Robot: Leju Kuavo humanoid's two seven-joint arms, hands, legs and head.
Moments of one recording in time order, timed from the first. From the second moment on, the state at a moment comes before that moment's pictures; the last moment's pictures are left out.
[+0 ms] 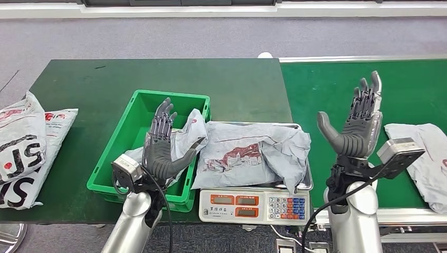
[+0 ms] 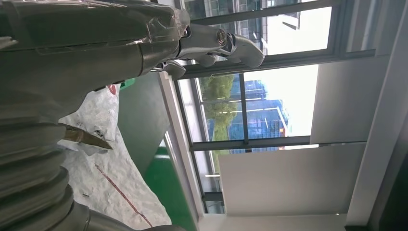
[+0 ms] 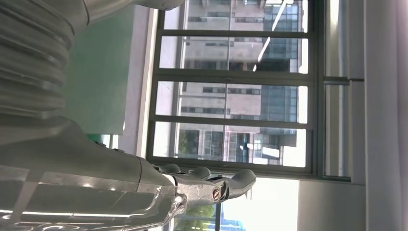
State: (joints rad) left arm -0.25 -0.22 -0.24 -1.28 -0.08 -0.06 -0.52; right arm -0.25 0.04 0.06 -1.52 0.14 -0.05 -0.60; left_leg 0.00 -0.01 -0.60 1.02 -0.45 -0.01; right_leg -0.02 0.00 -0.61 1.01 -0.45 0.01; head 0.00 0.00
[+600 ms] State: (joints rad) left arm -0.45 -0.27 -0.44 -1.01 -0.55 -0.07 -0.35; right arm -0.25 0.07 0.04 -1.52 0.19 -0.07 -0.61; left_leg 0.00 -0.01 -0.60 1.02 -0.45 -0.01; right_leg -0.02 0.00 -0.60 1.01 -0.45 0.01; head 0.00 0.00
